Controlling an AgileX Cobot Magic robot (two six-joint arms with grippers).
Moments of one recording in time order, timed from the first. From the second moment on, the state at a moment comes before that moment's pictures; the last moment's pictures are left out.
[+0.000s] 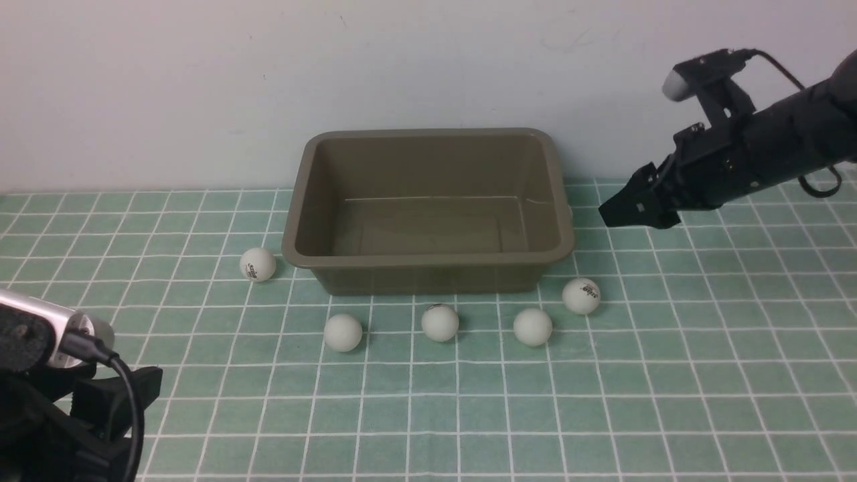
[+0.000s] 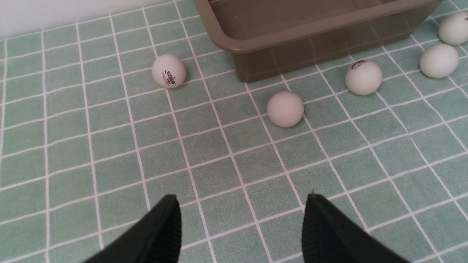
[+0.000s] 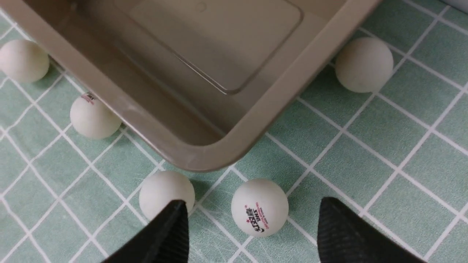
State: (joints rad) right arm 0.07 1.83 -1.37 0.75 0.92 -1.04; left arm -0.01 0.66 -0.46 -0.54 0.52 0.61
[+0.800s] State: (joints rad) right arm 0.13 1.96 -1.37 0.68 0.83 -1.04; left arm -0.01 0.67 -0.46 -0.54 0.52 0.61
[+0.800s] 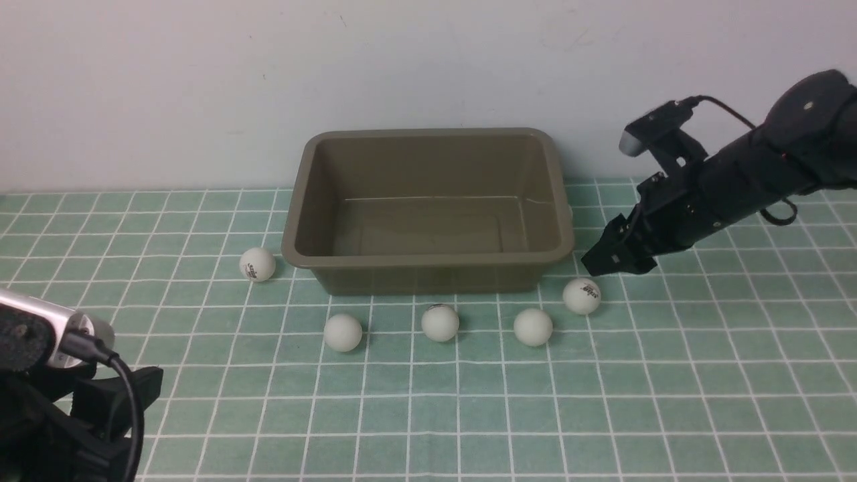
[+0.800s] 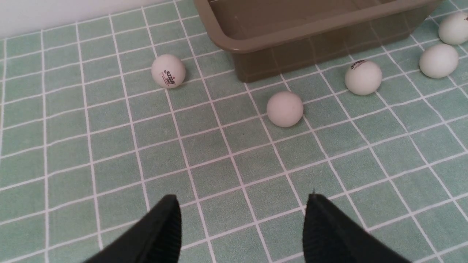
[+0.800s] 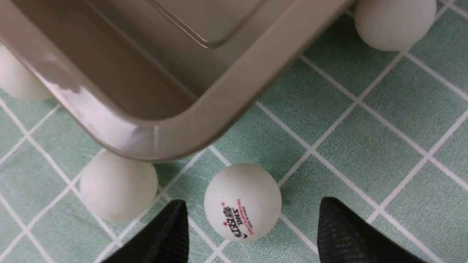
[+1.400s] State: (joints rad) right arm 0.17 2.06 -1.37 0.72 0.79 -1.06; left arm -0.01 0.67 -0.46 -0.54 0.52 0.61
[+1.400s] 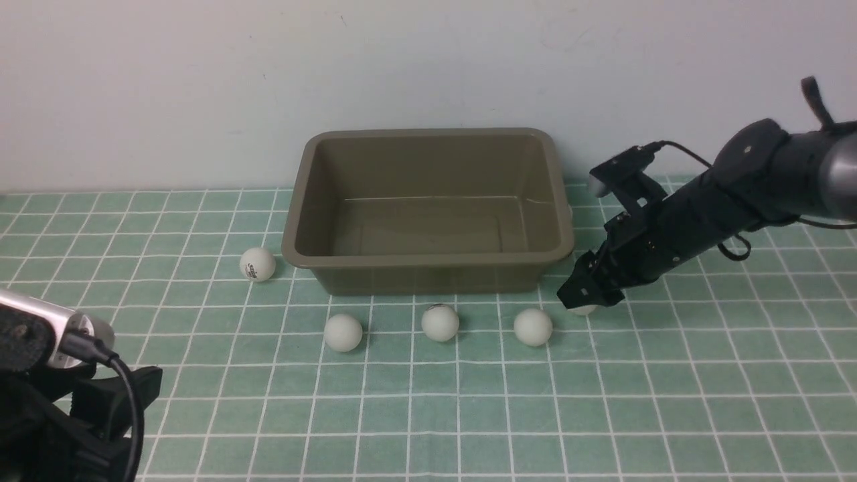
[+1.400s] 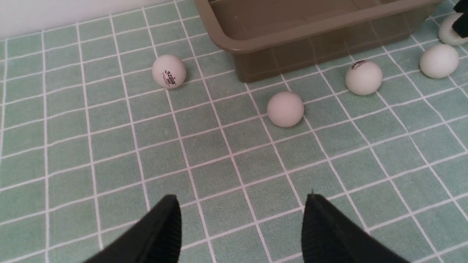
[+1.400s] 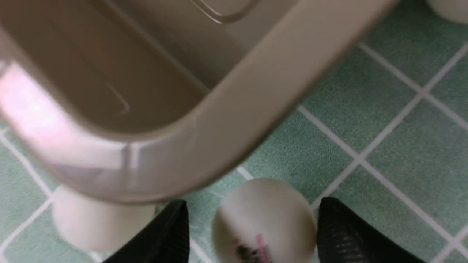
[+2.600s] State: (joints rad) right arm 0.23 2.08 -1.67 0.79 0.85 -1.00; left arm -0.01 0.67 -0.46 -0.55 0.54 0.61
